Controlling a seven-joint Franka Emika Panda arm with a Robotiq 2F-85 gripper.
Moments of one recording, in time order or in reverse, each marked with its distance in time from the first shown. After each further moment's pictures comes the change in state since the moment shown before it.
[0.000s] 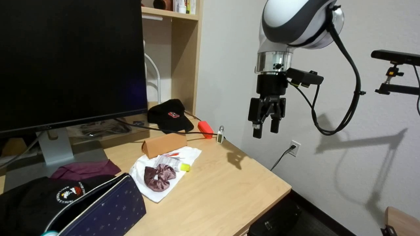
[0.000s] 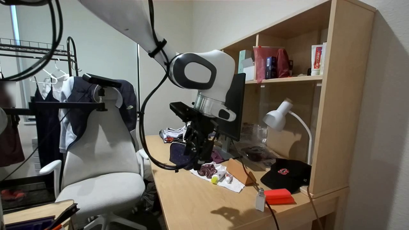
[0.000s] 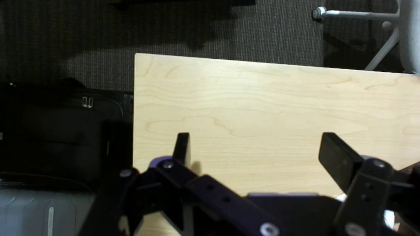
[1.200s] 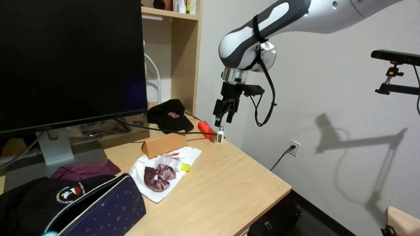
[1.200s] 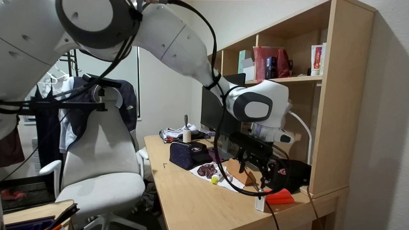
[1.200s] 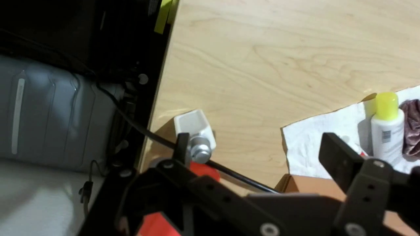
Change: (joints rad) arm -0.175 0.587 0.094 0.647 0.070 0.115 -0.335
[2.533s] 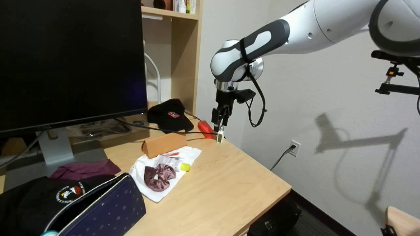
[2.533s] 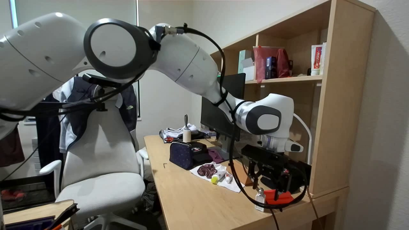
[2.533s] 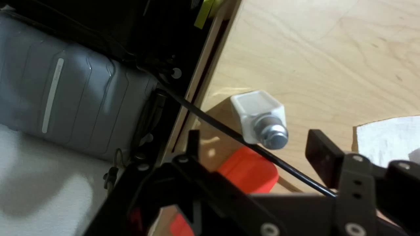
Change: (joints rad) arm -0.003 0.188 0.000 0.216 -0.139 -0.002 0.000
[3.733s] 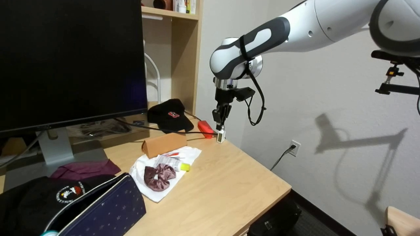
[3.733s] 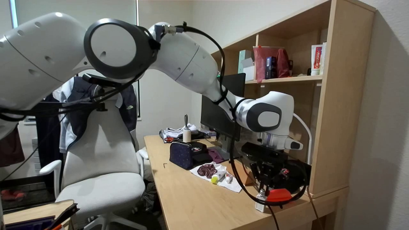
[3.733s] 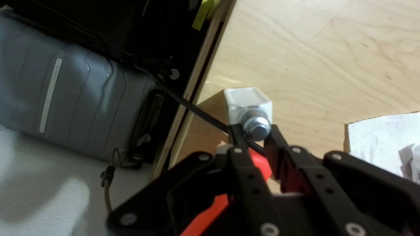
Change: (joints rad) arm 0.000 -0.001 0.005 0.020 -0.004 -0.031 0.000
